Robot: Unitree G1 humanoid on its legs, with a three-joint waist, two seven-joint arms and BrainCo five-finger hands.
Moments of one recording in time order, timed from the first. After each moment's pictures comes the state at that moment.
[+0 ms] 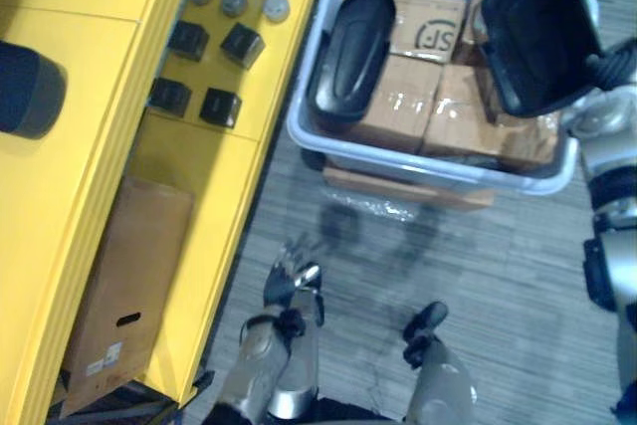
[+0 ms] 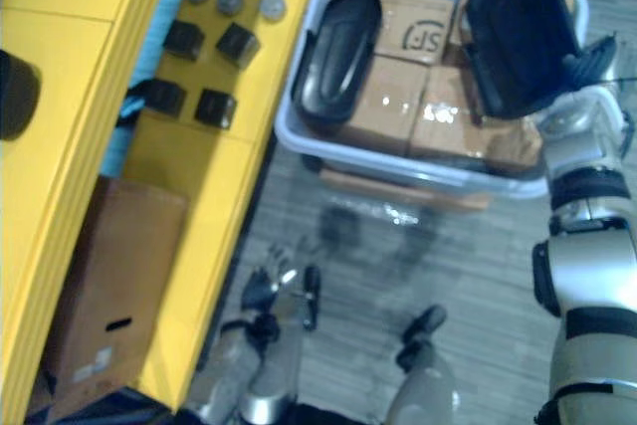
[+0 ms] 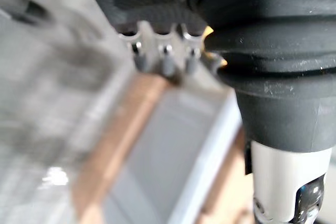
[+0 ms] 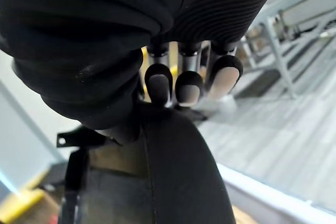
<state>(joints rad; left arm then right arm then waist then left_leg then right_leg) -0.21 0.05 -0.38 0.26 -0.54 -0.16 0.29 -1.21 -0.67 0.25 1.09 -0.20 0.08 -0.47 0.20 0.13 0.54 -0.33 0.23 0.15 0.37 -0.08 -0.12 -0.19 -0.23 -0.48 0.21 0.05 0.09</state>
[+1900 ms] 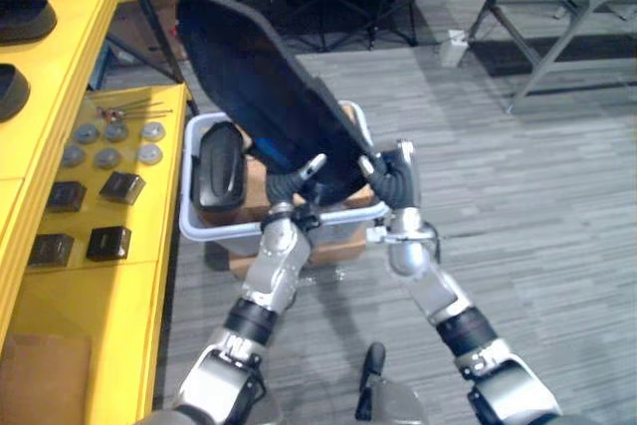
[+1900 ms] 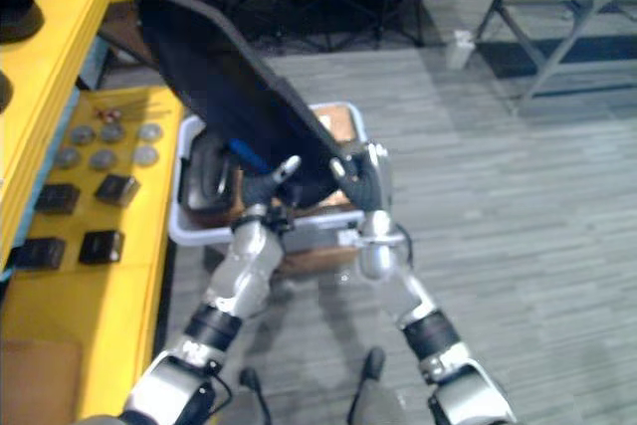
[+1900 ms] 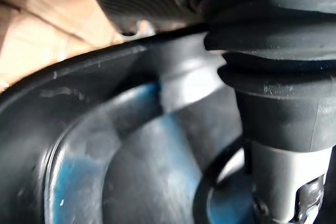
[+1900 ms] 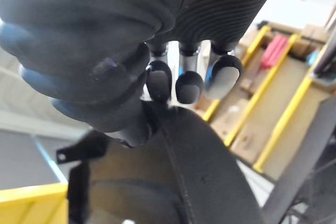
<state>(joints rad) -0.50 -0.01 -0.26 0.38 -0.51 -0.13 0.51 -0.41 -0.19 0.36 0.23 -0.43 -0.33 -0.62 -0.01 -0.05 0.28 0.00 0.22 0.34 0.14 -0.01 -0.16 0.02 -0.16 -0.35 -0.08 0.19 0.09</state>
